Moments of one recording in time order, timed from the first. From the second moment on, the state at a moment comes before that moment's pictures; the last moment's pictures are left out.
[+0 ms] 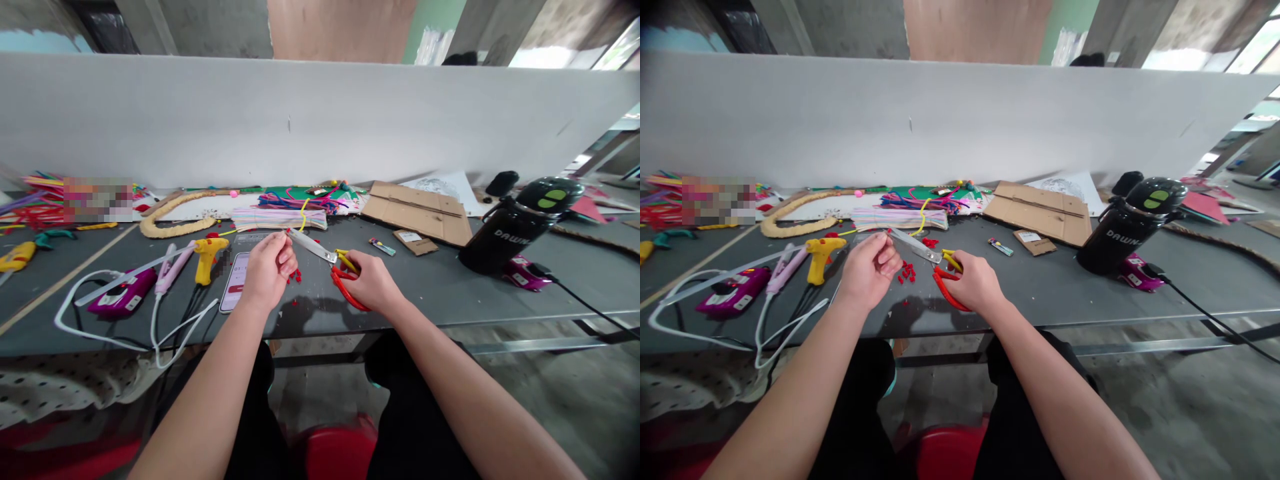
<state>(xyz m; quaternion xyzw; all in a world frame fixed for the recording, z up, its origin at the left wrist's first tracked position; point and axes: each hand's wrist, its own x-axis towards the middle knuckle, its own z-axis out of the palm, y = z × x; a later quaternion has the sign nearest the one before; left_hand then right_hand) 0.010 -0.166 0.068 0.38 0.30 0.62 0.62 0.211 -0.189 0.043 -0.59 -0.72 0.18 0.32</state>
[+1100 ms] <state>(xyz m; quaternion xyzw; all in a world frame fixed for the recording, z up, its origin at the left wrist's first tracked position) 0.005 -0.168 0.072 0.32 0.23 0.57 0.72 0.215 -0.179 0.041 -0.52 -0.74 0.28 0.32</state>
